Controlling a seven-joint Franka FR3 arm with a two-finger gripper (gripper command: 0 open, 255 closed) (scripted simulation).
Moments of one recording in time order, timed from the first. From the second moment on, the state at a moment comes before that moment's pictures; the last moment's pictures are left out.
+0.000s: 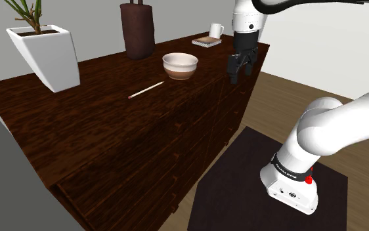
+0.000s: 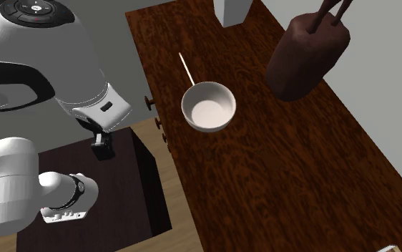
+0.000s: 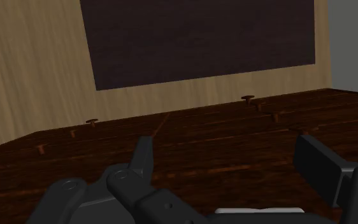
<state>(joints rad) 0.00 -0.74 0.07 -2.43 -0.02 1.53 0.17</state>
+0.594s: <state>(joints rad) 0.00 -0.44 0.13 -2.19 -0.02 1.58 0.24</state>
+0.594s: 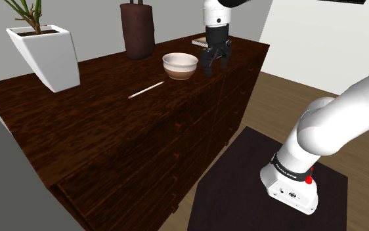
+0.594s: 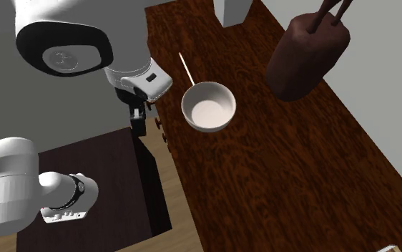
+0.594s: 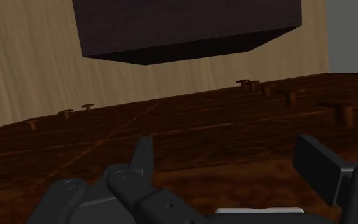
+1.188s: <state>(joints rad) 0.00 -0.06 0.19 -1.80 -0.07 1.54 0.32</state>
